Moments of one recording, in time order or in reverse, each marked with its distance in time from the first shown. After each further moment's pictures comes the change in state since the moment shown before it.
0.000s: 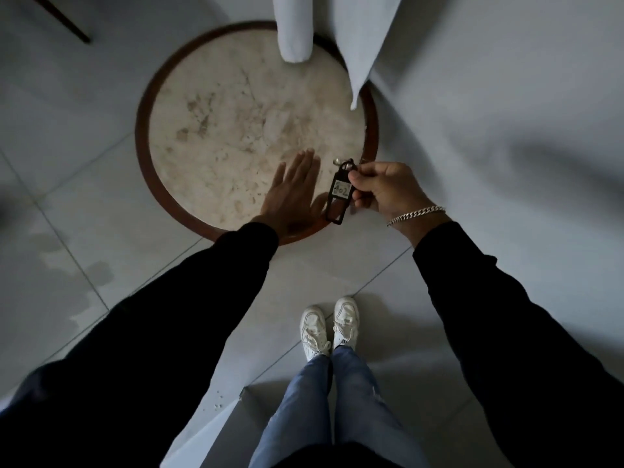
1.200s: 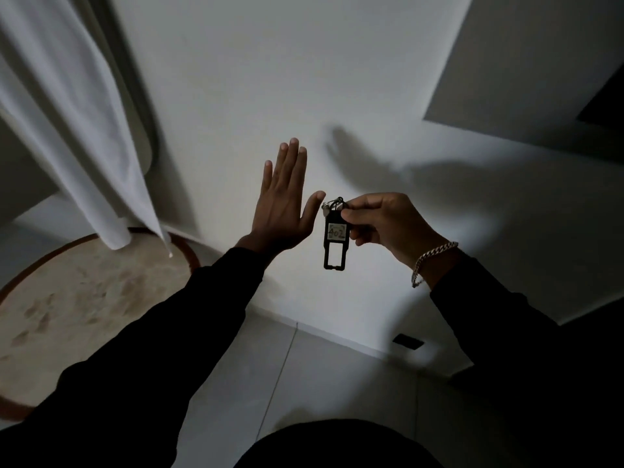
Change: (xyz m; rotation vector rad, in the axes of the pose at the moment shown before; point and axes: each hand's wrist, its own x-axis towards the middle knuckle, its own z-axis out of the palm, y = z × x) left_hand -0.062 0.425 -0.133 -0.209 0.573 0.782; right_hand -0.370 -0.073 -0.290 0.024 0.393 -0.454
